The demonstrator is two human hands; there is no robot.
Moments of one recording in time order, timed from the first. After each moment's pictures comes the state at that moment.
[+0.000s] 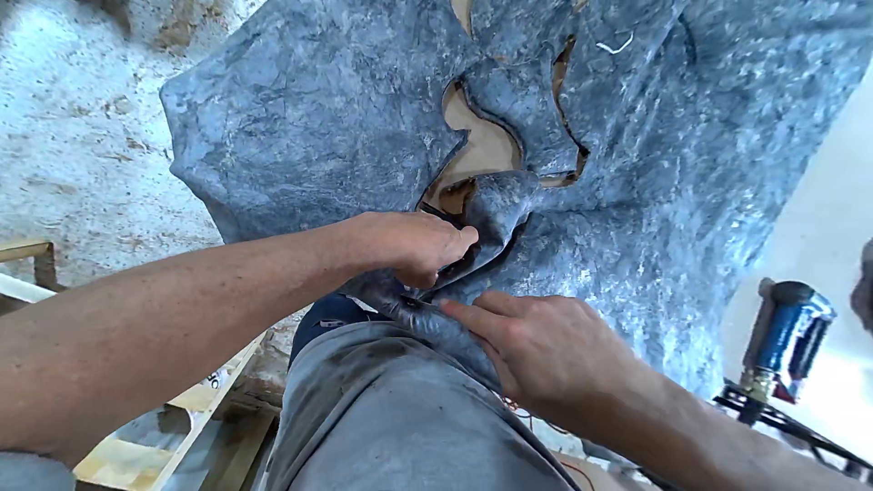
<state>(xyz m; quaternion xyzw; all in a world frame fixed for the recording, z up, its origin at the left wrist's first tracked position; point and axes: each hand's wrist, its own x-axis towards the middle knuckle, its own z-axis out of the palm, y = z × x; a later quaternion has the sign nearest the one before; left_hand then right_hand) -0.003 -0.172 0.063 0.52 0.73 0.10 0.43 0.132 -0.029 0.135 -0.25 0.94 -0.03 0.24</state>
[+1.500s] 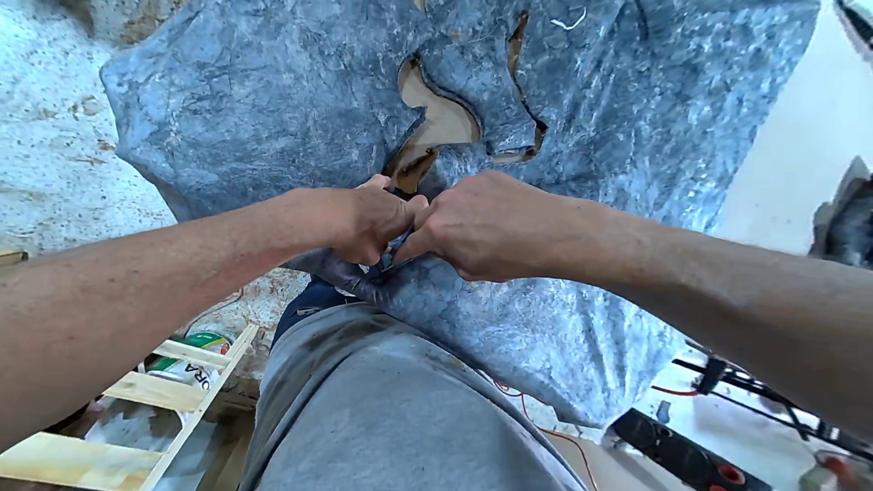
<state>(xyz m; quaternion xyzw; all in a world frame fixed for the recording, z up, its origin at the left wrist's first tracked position) -0.002 -0.180 0.058 0.58 0.73 0.01 0.36 0.038 -0.024 0.143 -0.43 0.83 0.05 0.35</state>
